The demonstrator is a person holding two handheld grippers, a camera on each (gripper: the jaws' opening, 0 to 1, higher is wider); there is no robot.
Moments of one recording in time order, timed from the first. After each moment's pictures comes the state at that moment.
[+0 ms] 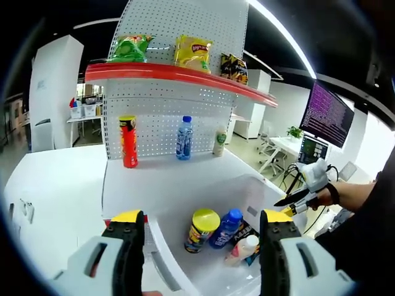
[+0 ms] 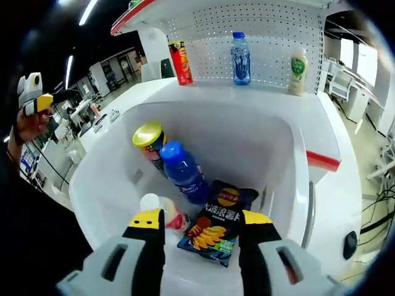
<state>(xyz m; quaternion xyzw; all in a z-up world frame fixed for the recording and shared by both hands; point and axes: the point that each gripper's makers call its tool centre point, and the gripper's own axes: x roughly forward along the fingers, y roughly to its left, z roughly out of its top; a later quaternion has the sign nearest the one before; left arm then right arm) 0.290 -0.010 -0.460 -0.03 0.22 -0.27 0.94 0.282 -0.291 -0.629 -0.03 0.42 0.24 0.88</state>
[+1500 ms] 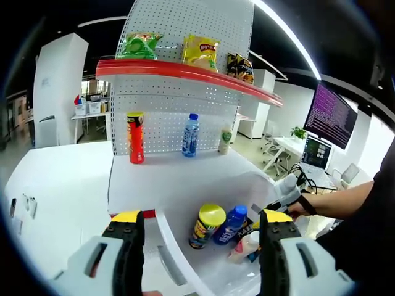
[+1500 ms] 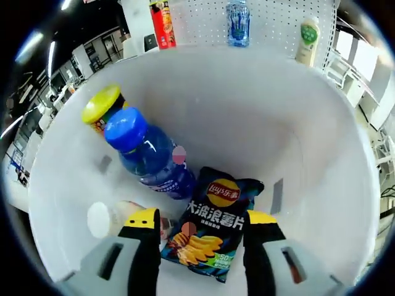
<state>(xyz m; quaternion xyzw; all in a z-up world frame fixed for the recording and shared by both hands) 0.285 0.008 -0.465 -0.03 0.23 -0.26 0.94 0.320 -0.272 -0.722 -0.07 0.49 0.19 0.85</state>
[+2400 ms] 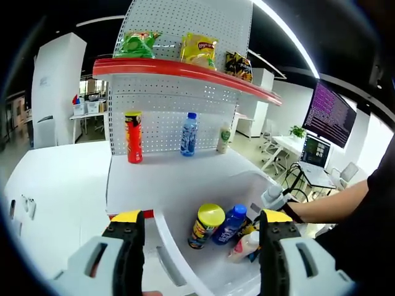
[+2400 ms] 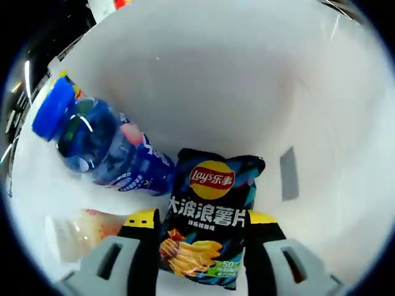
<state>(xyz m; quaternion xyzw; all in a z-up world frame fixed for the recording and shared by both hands) 0.288 0.005 -0.467 -0.03 0.23 -0.27 0.94 0.322 -0.285 -0.779 -0.02 0.55 0.12 0.83</state>
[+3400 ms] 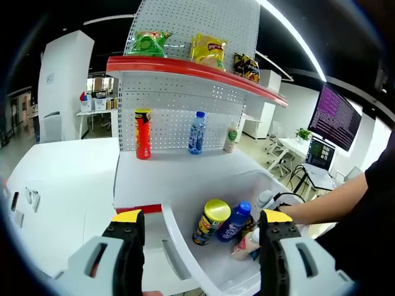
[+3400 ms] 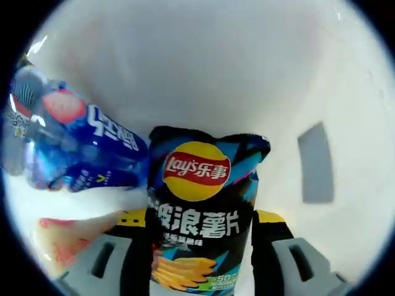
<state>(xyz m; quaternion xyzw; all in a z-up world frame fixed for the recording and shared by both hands) 0.280 0.022 -0.472 -0.04 0.23 -0.24 0.94 0.317 -0.299 -0.834 -0.05 0.61 0.07 0.78</state>
